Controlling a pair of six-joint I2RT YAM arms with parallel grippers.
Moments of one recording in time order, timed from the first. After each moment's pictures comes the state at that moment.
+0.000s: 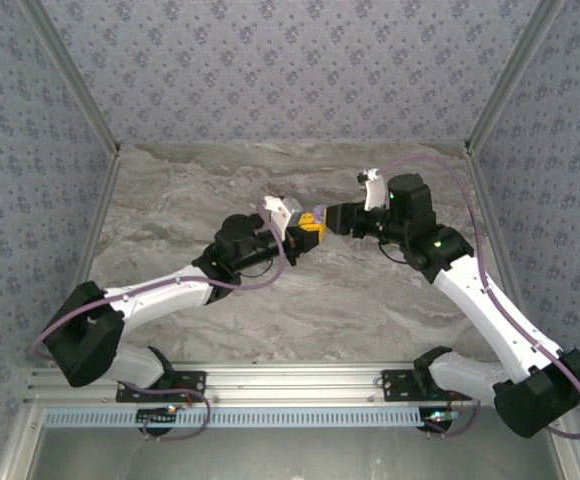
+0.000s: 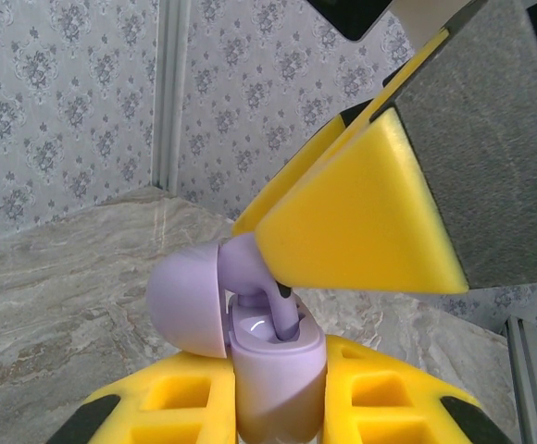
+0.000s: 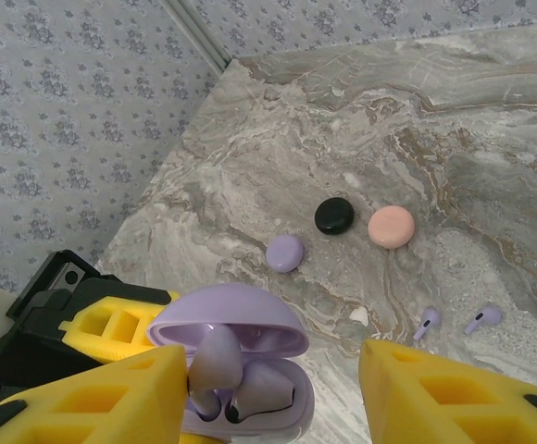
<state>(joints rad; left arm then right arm) -0.84 1.40 0.79 0.62 0.30 -0.21 0.47 1.10 1.07 -0.42 -0.36 0.39</state>
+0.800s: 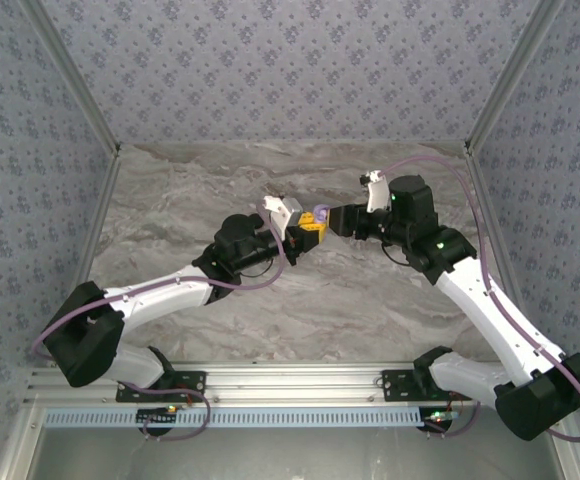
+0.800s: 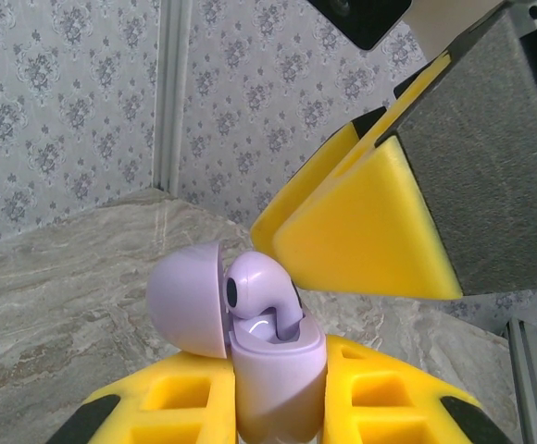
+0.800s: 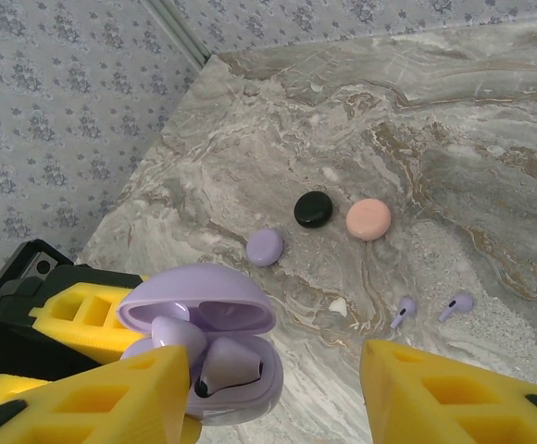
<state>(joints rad) -0.84 1.40 0.79 0.62 0.30 -0.21 0.47 1.09 1.08 -0.46 -0.32 0.37</state>
